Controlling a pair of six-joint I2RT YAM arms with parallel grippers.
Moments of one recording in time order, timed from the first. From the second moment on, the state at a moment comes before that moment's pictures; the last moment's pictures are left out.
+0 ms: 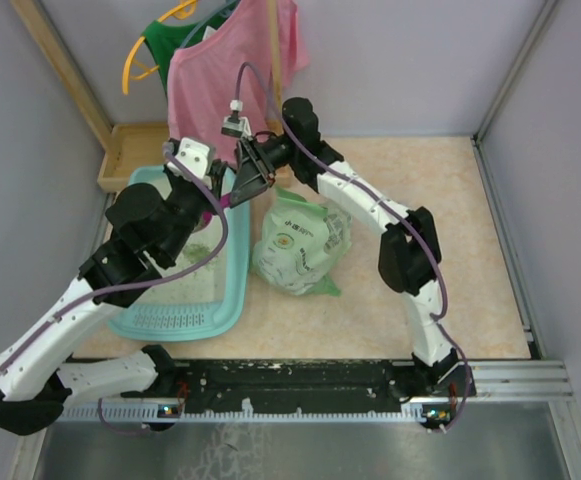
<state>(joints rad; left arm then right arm) -0.86 1.00 1.29 -0.19 -0.48 0.18 0.66 2.14 2.01 0.21 -1.54 1.14</state>
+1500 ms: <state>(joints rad) -0.86 0.99 1.34 -0.14 -0.49 0.32 0.69 2.30 2.36 -0.54 -1.14 0.58</state>
